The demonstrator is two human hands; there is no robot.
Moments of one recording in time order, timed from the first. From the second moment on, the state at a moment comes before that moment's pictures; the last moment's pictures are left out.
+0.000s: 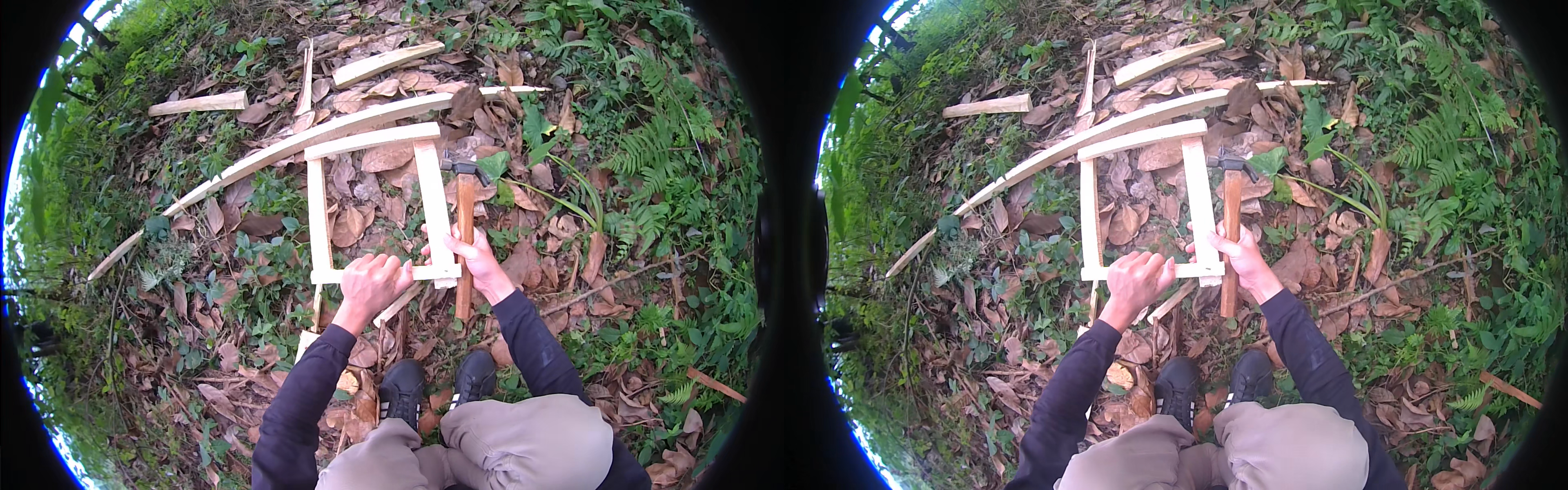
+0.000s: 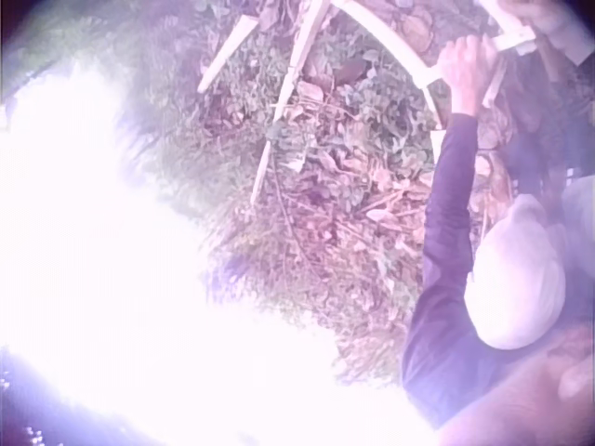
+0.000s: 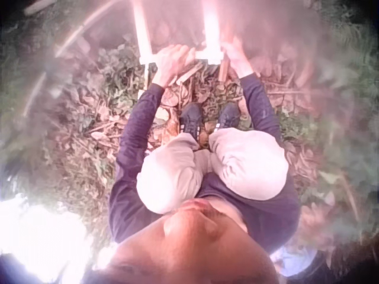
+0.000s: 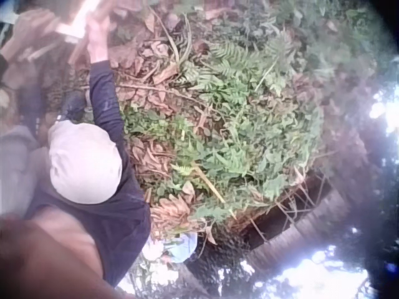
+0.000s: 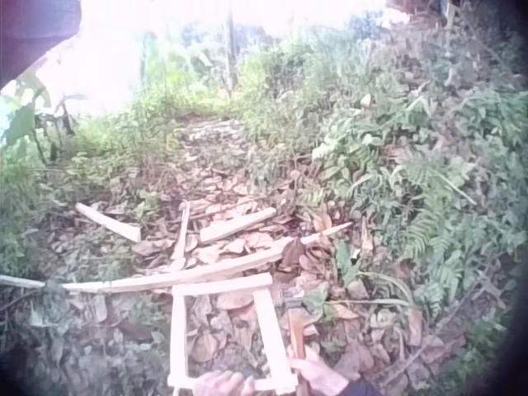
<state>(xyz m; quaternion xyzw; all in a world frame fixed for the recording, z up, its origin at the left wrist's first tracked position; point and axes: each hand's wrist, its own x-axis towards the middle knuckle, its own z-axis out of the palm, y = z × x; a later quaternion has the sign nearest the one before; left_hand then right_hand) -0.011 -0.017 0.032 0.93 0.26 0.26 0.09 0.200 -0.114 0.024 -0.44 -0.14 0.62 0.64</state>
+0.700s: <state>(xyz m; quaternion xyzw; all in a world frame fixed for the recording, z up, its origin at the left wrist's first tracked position) -0.004 0.020 -0.047 0.90 0.35 0.24 0.09 0.222 -0.034 -0.070 -0.66 -0.26 0.52 0.48</state>
